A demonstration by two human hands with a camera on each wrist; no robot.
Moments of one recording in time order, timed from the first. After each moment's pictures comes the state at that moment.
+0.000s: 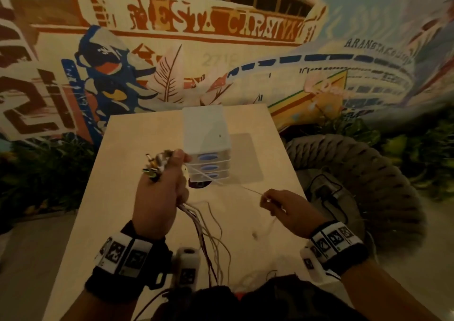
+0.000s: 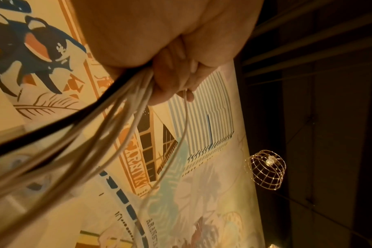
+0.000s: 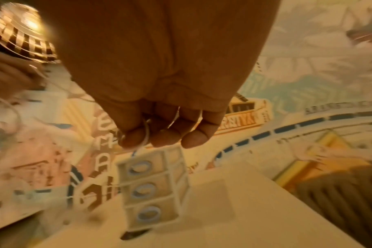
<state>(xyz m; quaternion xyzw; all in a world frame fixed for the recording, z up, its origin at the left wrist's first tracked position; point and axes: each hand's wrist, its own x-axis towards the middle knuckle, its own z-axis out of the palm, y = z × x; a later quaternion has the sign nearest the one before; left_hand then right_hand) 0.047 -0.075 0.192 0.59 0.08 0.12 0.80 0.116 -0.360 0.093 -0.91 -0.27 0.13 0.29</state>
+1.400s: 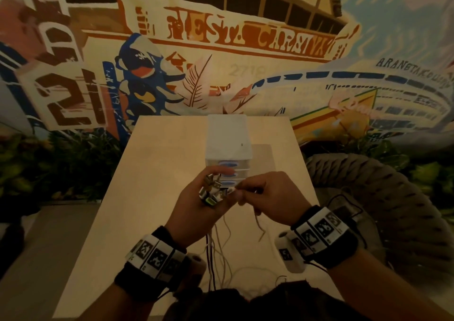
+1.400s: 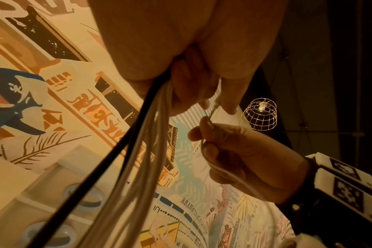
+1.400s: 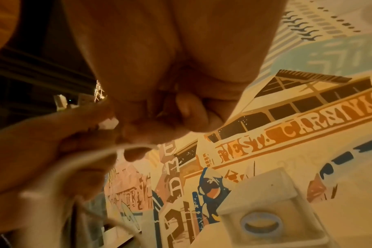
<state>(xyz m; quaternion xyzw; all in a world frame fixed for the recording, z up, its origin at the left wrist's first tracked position) 0.031 -0.081 0.182 0.81 -0.04 0.14 0.57 0.119 -0.265 0.187 -0.83 -0.36 0.09 0.42</state>
